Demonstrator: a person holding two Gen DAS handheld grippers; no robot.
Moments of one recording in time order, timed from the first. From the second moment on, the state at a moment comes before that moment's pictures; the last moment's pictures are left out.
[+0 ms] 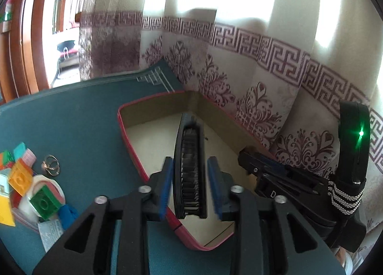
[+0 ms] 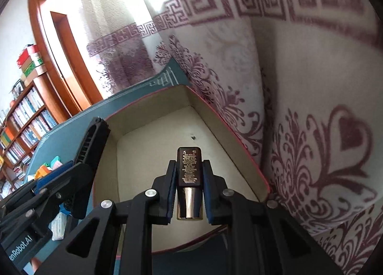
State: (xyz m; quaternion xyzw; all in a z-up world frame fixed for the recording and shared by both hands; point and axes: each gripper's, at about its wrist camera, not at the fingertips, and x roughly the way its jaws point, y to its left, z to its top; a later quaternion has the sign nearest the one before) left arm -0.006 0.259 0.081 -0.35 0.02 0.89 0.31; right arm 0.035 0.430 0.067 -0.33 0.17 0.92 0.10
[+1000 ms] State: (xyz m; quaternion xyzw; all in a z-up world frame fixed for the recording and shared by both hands) left arm -0.009 0.198 0.083 -0.34 -0.01 0.92 0.21; right arm 0.049 0.404 0.082 -0.29 0.16 0.94 0.07
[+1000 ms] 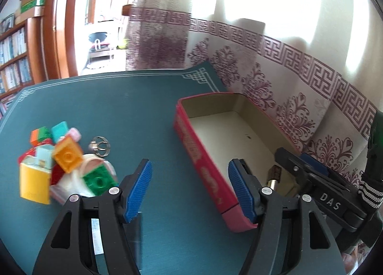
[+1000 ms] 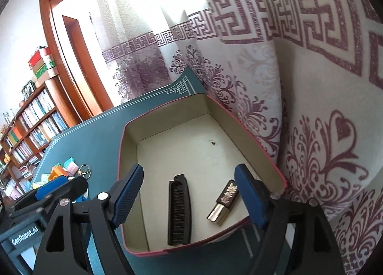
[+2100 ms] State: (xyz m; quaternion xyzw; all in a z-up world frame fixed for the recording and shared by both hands) left arm -0.032 0.031 0.052 -0.37 -0.05 0.93 0.05; right arm 0.063 0.274 0.077 -0.32 0.12 0.94 -0.05
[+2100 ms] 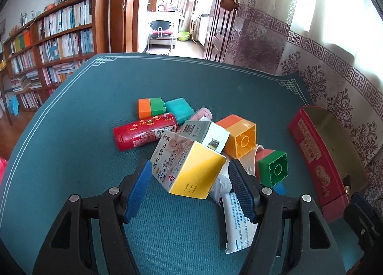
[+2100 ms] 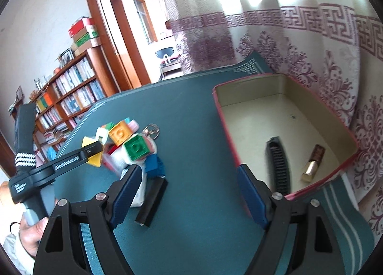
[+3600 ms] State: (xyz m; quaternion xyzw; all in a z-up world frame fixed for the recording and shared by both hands) left arm -0.068 -0.028 0.022 -0.43 -0.18 0.88 0.08; right arm 0.043 0.240 0.027 -0.42 0.11 0.90 -0.05
